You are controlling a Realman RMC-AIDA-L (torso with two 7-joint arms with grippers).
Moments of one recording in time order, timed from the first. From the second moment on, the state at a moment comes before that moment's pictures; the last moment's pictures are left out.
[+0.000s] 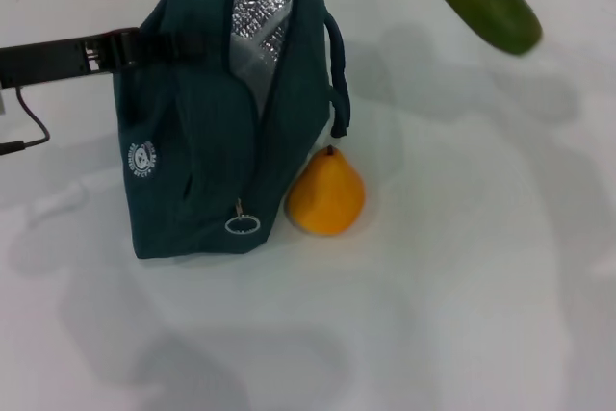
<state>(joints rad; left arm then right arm) -0.49 -2.02 0.65 0.87 1.88 1.62 -2.13 0.97 2.01 -1.05 -1.32 -2.36 -1.51 2.35</state>
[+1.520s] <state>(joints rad) -0.50 -2.02 0.65 0.87 1.84 1.60 -2.12 0.81 2.03 -1.40 -0.65 -1.00 -1.39 1.05</state>
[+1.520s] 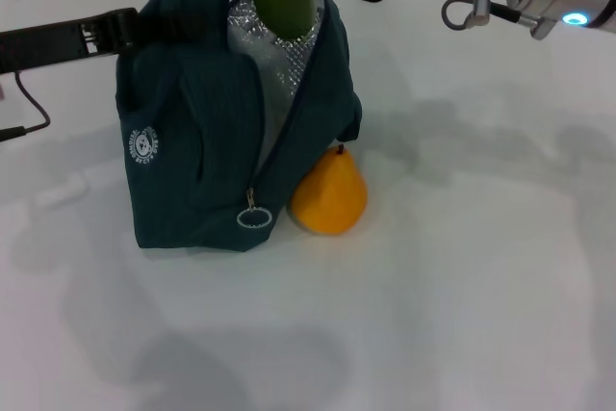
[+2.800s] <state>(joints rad) -0.49 -2.03 0.65 0.84 1.84 1.59 -2.09 0.81 2.03 -1.85 -0.40 -0.40 -1.27 0.98</state>
